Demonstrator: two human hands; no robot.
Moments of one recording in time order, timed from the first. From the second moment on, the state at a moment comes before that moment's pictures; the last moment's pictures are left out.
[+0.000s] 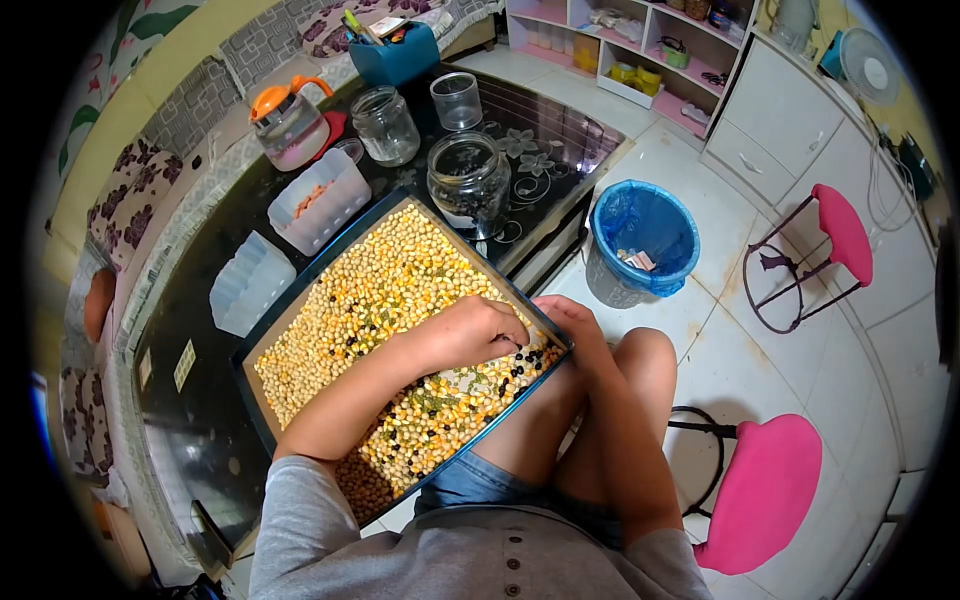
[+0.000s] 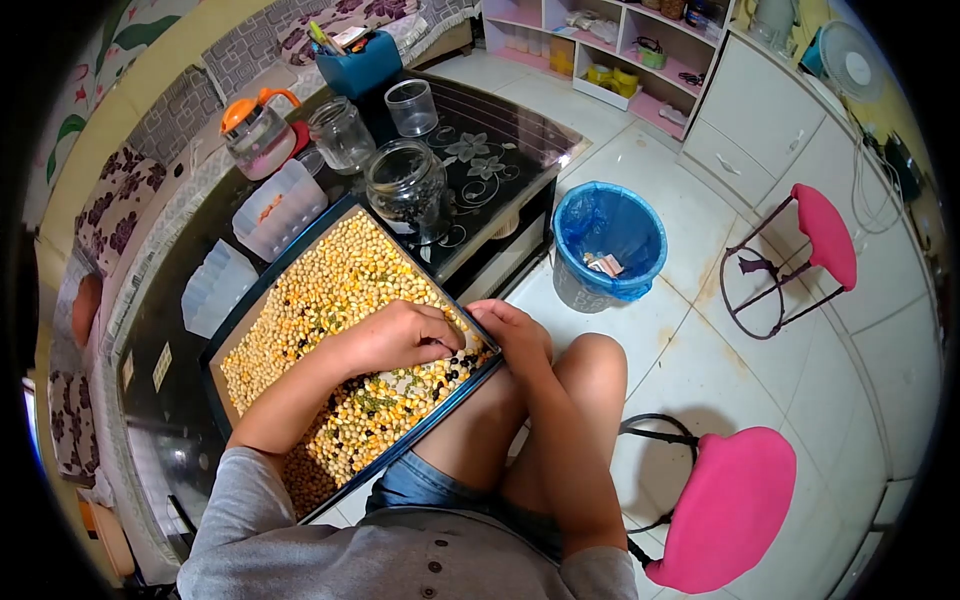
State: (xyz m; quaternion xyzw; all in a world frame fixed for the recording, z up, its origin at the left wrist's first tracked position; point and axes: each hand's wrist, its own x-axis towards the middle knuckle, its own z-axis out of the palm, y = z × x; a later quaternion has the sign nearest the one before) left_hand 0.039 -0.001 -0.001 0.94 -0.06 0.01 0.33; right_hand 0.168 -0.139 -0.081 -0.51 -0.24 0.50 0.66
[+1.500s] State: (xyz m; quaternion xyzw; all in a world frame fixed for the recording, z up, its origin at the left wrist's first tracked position) left_hand 0.044 -0.012 0.002 0.96 -0.06 -0.06 0.28; right_hand 0.168 -0.139 -0.082 -0.52 -0.24 0.50 0.65
